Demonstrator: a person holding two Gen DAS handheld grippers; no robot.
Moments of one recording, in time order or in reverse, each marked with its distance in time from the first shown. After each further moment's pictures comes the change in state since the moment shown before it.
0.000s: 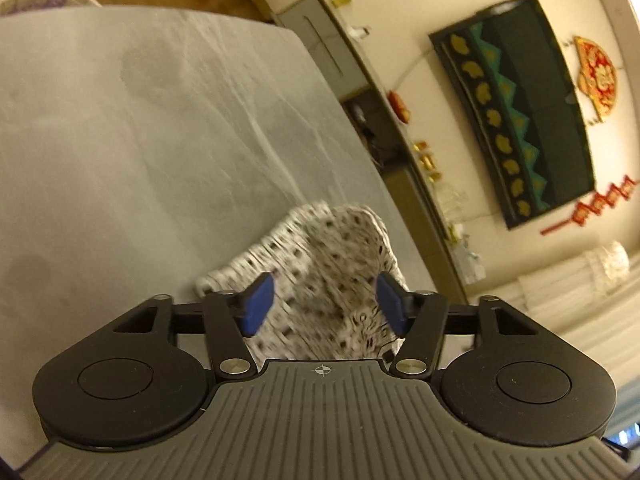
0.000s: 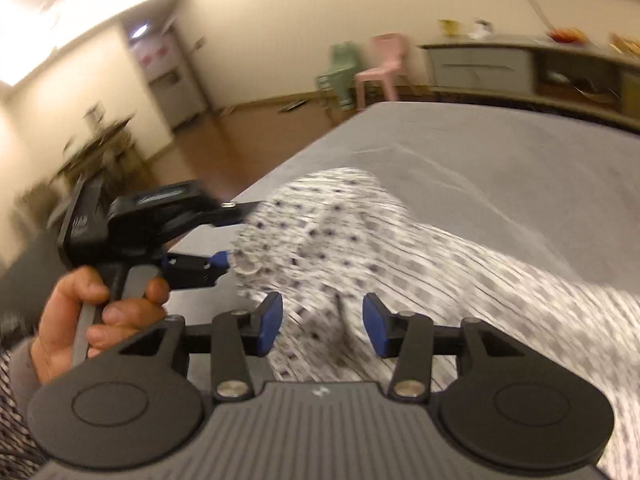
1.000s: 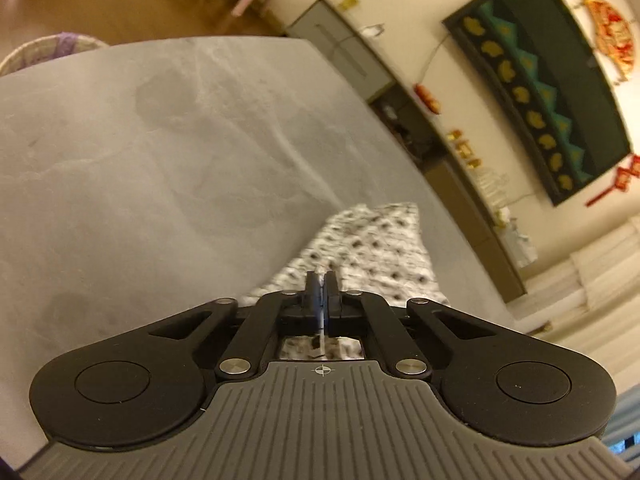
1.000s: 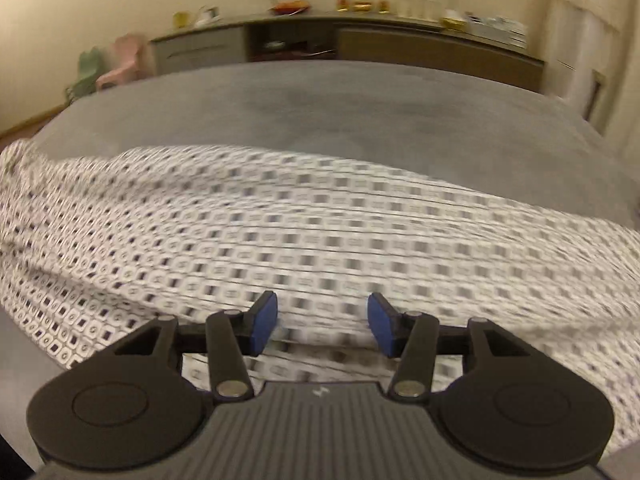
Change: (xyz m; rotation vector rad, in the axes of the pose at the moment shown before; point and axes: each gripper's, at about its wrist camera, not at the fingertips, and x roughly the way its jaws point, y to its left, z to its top) left arm -0.004 -0.007 0.011 0.127 -0.037 0.154; right arm -0.142 -0.150 -0.146 0.281 -0.015 -0.680
